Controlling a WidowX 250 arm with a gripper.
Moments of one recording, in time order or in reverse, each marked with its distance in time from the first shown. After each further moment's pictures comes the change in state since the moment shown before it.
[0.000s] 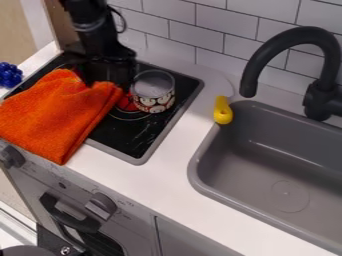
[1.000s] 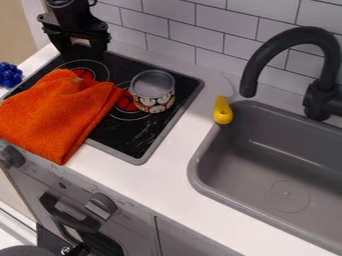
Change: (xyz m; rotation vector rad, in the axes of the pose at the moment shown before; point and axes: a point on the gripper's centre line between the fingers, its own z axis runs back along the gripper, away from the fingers) arm 0.048 0.073 0.003 0.095 -0.148 0.067
